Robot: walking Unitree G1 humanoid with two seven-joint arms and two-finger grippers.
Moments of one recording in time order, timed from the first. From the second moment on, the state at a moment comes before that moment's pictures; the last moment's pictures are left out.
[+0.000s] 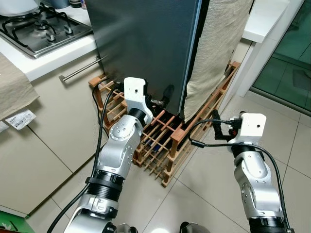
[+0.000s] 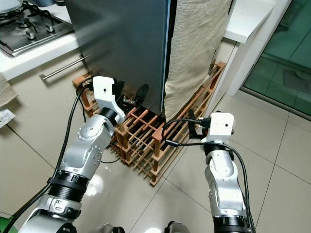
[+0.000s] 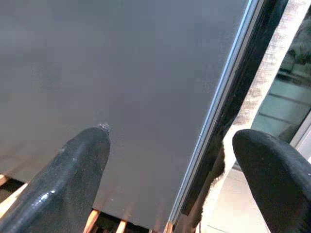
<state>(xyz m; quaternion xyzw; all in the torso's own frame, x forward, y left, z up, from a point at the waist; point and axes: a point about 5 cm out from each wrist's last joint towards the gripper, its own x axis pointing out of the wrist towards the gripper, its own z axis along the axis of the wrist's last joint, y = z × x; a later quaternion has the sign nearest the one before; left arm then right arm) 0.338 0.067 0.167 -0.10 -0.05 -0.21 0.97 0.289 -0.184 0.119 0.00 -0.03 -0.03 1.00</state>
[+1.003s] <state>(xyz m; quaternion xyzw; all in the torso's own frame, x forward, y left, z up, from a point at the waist) 0.360 0.027 0.168 -0.09 -0.02 -0.22 0.97 0.283 -0.193 0.111 -0.03 -0.03 -0.04 1.00</state>
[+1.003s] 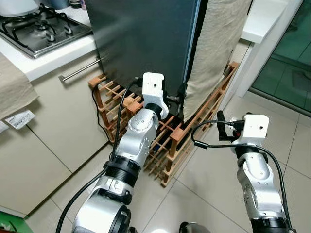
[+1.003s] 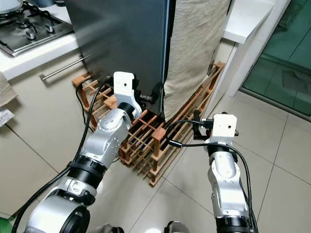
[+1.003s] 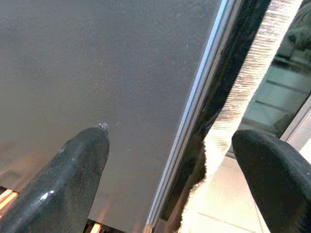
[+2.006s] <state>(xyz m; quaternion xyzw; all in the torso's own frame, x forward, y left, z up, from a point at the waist) 0.371 0.014 0.189 -0.12 -0.05 -0.27 0.96 0.268 -0.195 0.119 -0.03 -0.03 -0.05 1.00</state>
